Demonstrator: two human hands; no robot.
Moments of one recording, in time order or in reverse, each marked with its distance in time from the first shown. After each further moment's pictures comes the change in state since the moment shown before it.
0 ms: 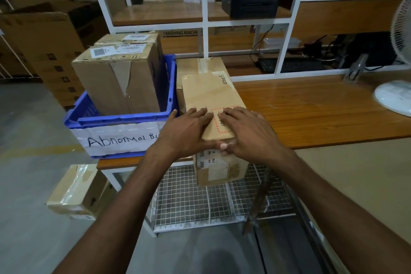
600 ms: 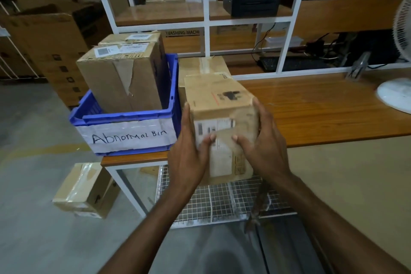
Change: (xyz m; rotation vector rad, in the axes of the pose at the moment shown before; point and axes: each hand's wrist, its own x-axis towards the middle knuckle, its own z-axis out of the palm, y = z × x) left_hand -0.050 0.045 0.063 -0.652 0.699 -0.304; right_hand -0.049 -0.002 0.034 0.622 0.543 0.257
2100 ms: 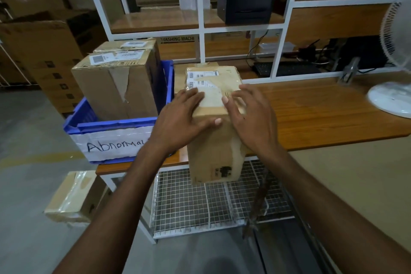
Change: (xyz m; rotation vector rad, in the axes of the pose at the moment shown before) left_hand 0.098 0.013 -0.035 0.310 -0.373 0.257; right_hand 0.063 -0.035 -0.001 -0.180 0.068 -0.067
